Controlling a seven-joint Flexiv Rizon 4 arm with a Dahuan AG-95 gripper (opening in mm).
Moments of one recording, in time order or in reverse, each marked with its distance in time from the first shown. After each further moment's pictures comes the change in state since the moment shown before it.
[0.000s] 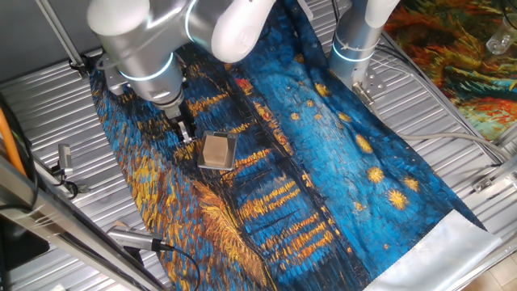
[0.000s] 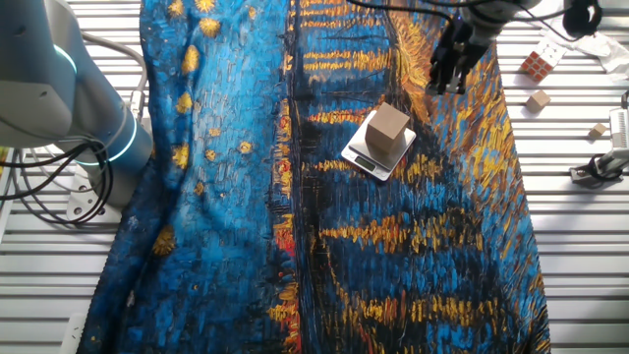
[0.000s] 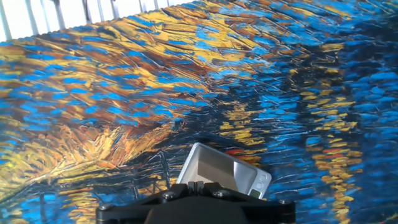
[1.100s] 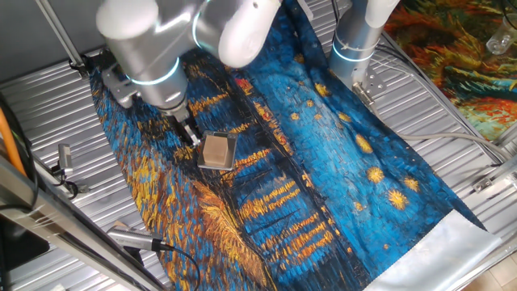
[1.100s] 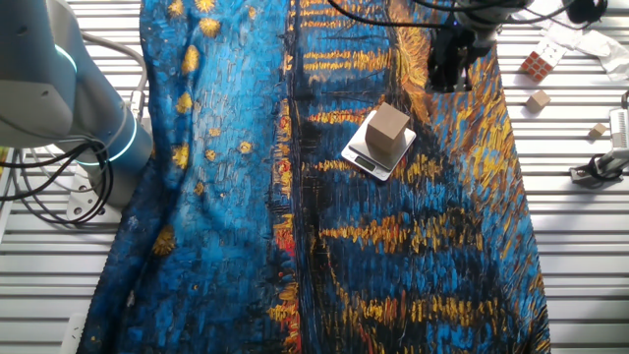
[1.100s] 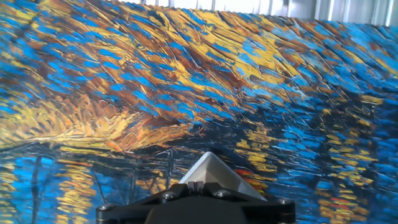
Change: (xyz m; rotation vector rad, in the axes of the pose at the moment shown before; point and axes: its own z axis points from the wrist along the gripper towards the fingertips) arm 0.000 0.006 0.013 -0.027 -0.024 -0.293
